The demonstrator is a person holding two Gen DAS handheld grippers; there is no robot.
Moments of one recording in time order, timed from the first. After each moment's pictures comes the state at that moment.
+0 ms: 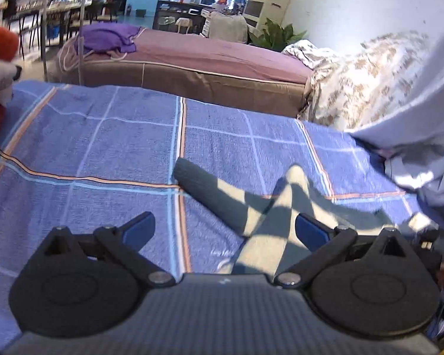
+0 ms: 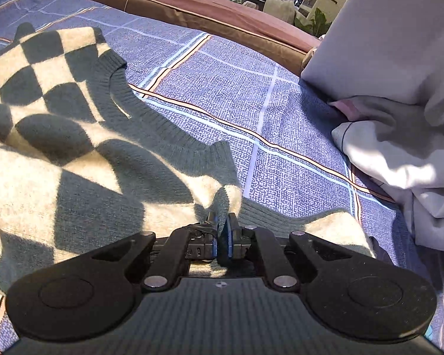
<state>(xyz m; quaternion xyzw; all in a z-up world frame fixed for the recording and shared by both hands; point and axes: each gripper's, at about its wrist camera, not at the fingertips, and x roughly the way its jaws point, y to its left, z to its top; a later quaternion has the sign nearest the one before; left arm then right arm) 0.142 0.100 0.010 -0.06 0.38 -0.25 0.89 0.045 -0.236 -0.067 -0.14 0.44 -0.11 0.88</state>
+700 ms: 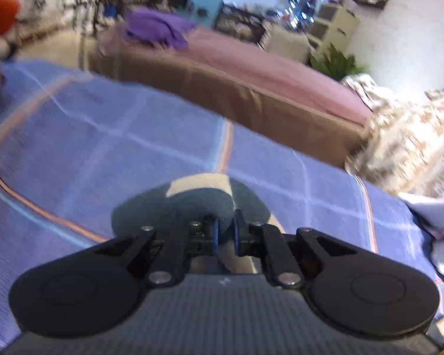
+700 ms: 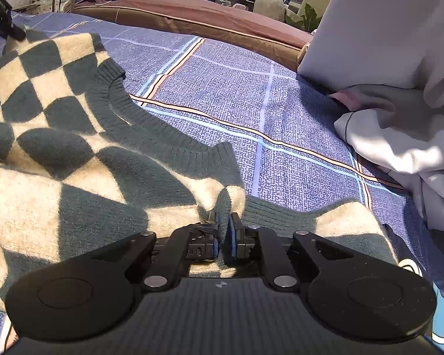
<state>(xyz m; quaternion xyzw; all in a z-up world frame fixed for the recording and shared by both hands) 0.259 0.079 -0.015 -0.10 0.36 -0.11 0.92 0.044 -0.240 -0.069 -0.10 0.43 -0.12 0.89</state>
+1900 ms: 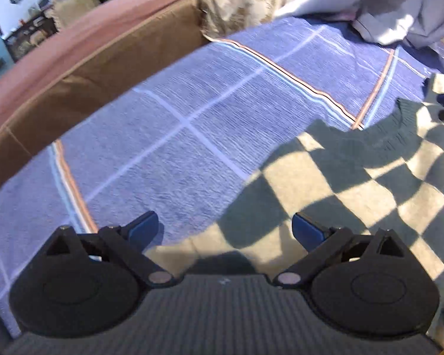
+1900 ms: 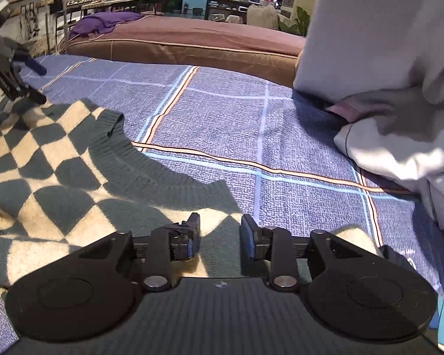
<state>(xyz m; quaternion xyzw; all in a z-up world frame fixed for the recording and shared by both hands) 0.301 -0.072 -0.068 0.29 0.41 -0.46 0.73 0.052 -0.265 -0.040 -0.01 0.40 -0.12 0.91</state>
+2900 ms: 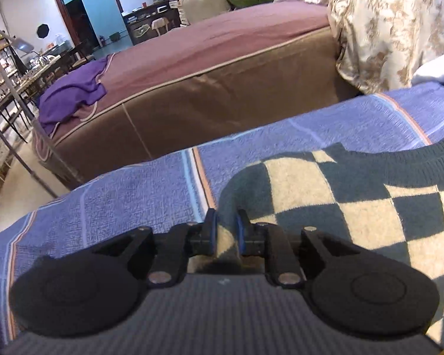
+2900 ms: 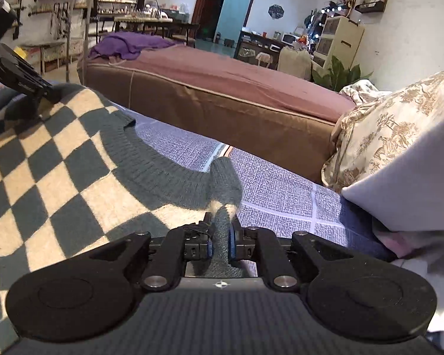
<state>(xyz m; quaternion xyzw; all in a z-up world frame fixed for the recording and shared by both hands) 0.382 -0.049 -0.046 0.24 0.36 -0.22 0.87 0.223 -0.227 -0.032 -0.10 0.36 -0.06 0.92</state>
